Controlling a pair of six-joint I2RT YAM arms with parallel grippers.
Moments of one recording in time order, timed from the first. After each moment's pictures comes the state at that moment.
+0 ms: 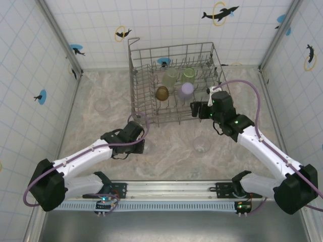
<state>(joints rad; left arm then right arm) -0.75 1.14 0.65 -0.65 -0.03 -0.53 0.54 1.14 0.91 -0.35 0.08 0.38</state>
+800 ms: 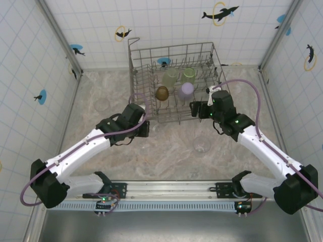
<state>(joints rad) -0.75 1.18 0.99 -0.73 -0.02 -0.53 0.54 1.14 0.93 -0.36 0.05 0.38</state>
